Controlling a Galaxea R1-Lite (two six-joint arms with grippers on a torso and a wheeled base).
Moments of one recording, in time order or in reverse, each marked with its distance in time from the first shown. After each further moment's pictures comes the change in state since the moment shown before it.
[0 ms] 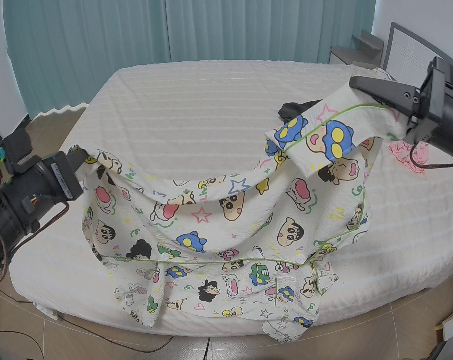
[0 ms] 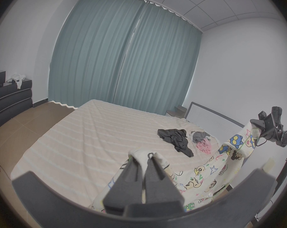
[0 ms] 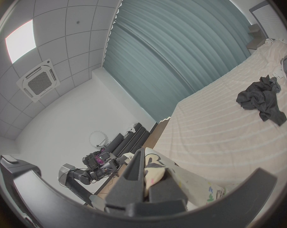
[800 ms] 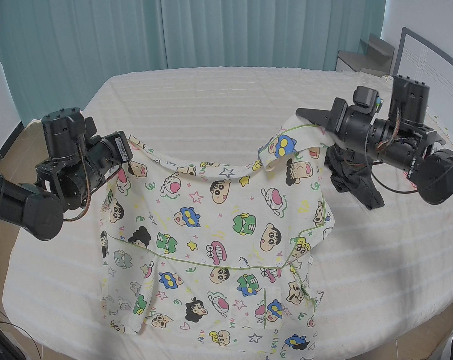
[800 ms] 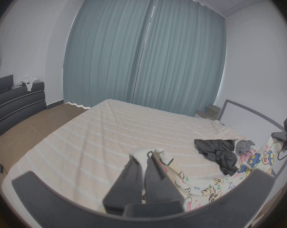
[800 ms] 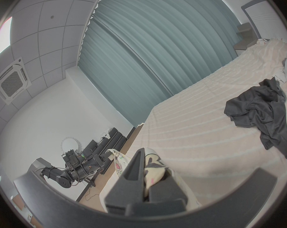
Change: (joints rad) left arm 0.184 0.563 -0.291 -0.215 0.054 0.008; right arm -0.104 0.456 -0.141 -0.214 -0.087 -0.044
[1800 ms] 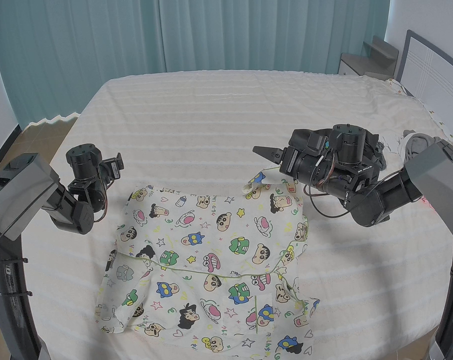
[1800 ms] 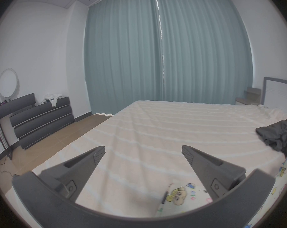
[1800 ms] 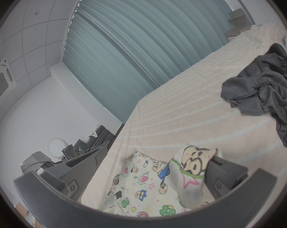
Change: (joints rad) left arm 0.226 0.498 -0.241 -0.256 0.113 0.179; right arm 0.011 0.404 -0.121 -0.187 -0.063 0.008
